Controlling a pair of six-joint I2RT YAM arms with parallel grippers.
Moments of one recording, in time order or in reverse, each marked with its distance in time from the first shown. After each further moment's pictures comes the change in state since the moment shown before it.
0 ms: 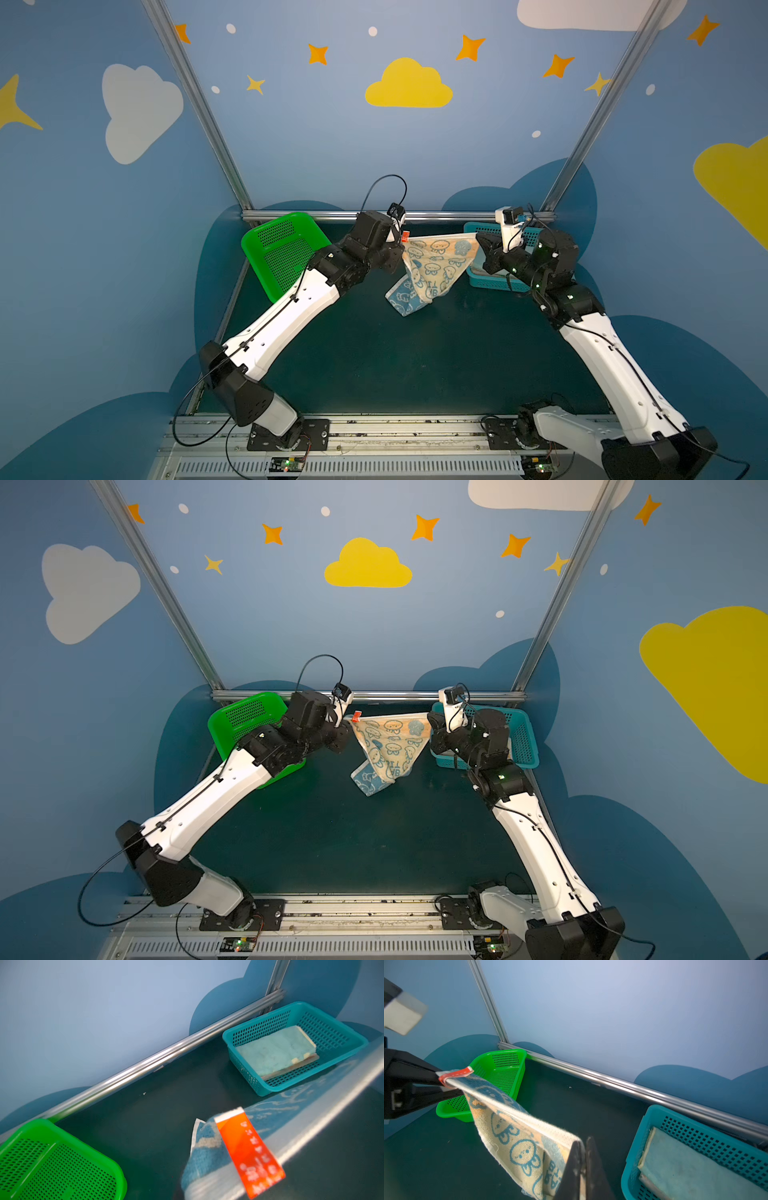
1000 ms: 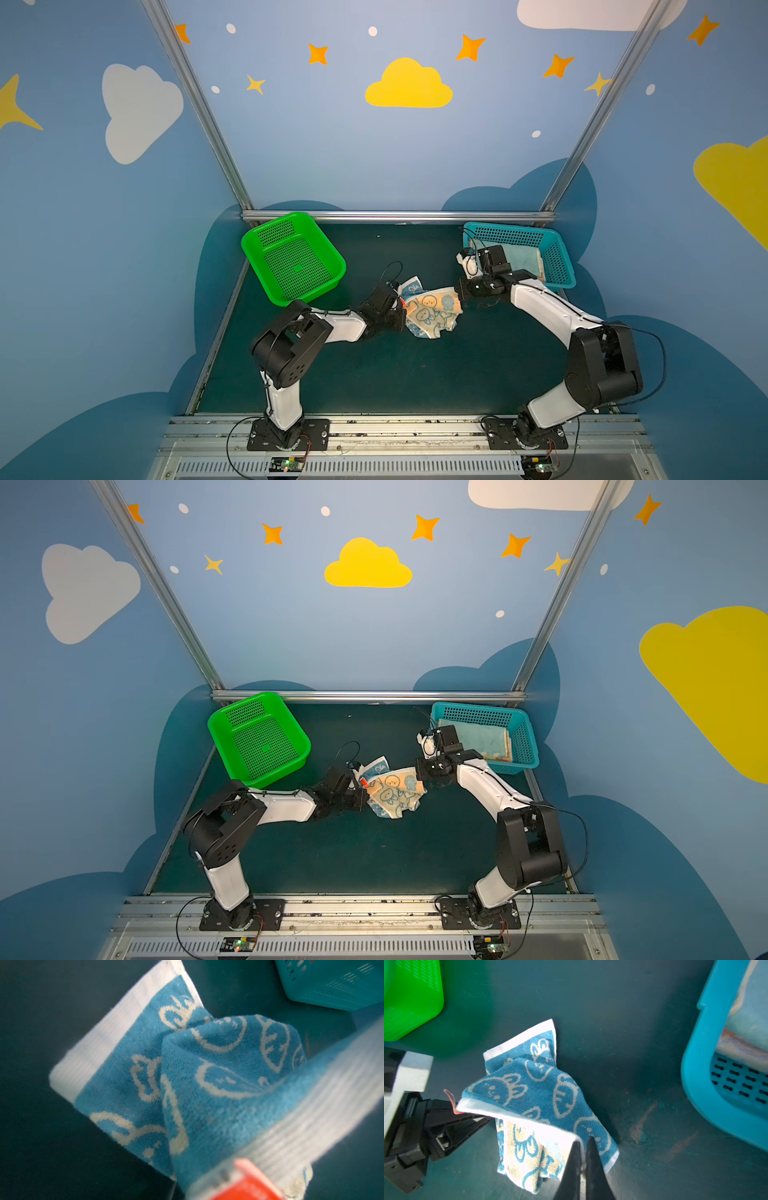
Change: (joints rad) left arm -0.021 0.306 -0.808 0.853 0.282 -0.505; right arm 0.014 0.444 -0.095 -0.238 0.012 0.108
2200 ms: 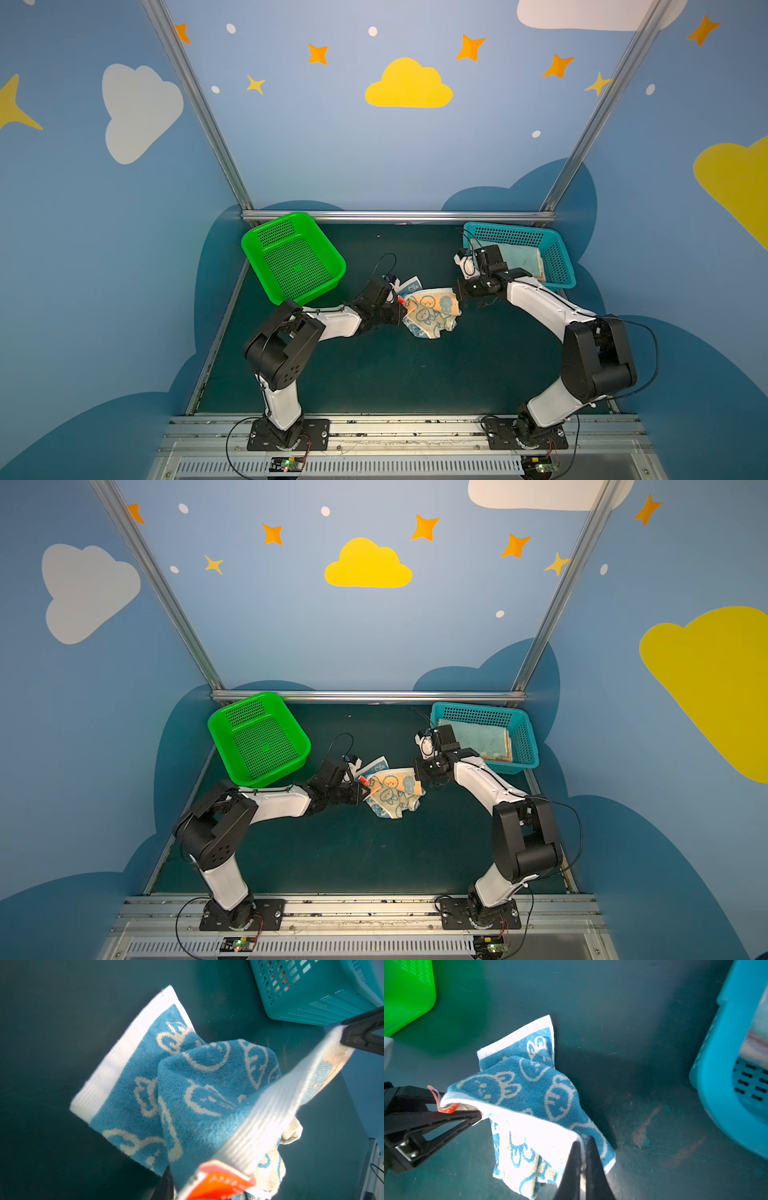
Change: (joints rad) left arm 0.050 -0.032 0.006 0.010 0.104 0.003; right arm 0.006 0.056 0.021 -0.001 -0.001 -0.007
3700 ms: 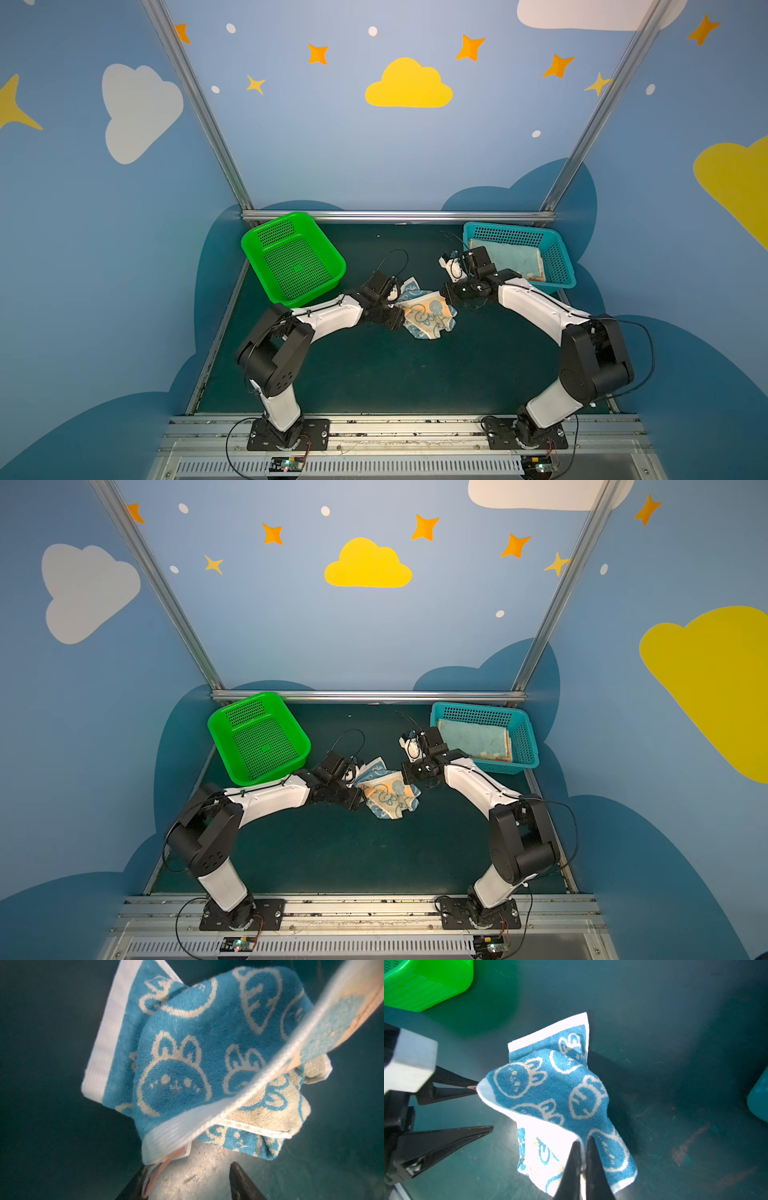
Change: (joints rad) left arm -0.006 -0.041 0.159 -0.463 -0.036 0.309; right arm 0.098 0.001 0.011 0.005 -0.032 -0.026
